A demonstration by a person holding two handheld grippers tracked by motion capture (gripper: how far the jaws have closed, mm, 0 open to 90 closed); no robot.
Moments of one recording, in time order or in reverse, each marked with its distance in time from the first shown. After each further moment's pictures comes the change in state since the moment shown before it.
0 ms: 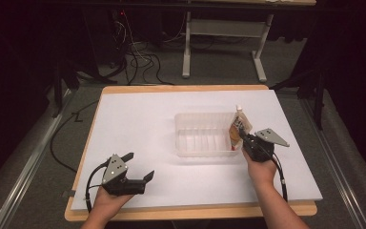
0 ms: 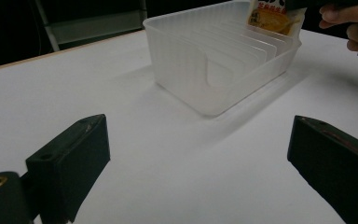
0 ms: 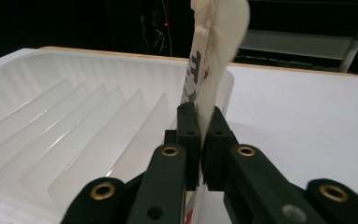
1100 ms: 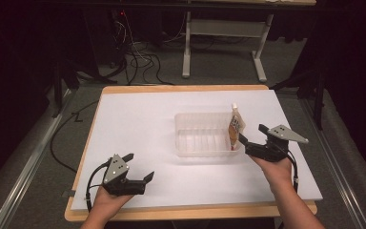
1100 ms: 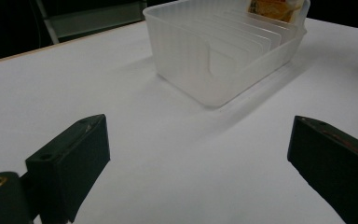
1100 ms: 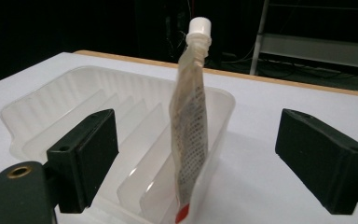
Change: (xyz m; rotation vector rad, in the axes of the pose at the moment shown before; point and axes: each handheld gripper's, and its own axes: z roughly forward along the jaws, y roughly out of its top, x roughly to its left) left arm 0.001 -0.003 0.002 0.029 0.007 0.007; right arm -0.015 0.029 -0.037 0.012 0.110 -0.028
